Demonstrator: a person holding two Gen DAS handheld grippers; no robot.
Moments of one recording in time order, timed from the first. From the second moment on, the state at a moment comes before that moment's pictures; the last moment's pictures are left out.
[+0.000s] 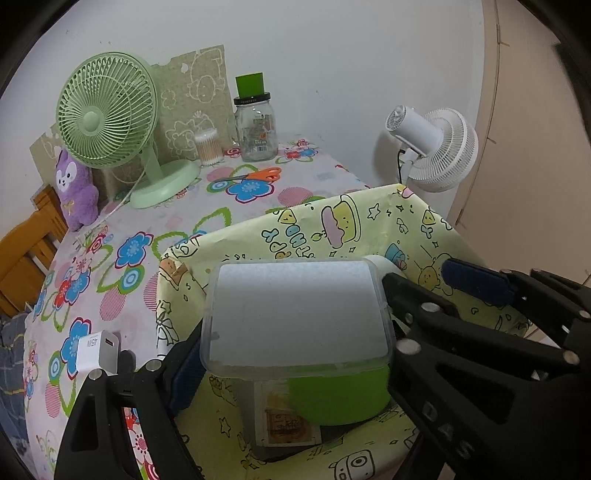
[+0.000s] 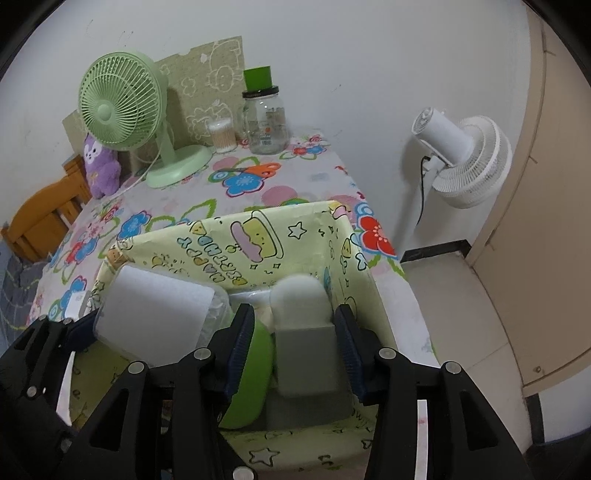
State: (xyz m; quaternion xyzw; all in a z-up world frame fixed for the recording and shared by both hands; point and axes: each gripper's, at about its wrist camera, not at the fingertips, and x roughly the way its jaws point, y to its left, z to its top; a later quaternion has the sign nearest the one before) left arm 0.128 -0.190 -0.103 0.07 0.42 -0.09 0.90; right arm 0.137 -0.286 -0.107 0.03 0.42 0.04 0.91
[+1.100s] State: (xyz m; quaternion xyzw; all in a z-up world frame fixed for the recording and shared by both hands) left arm 0.103 -0.185 -0.081 0.06 0.42 -0.13 0.90; right arm 0.101 -0.282 -0.084 0.06 0.39 0.05 0.92
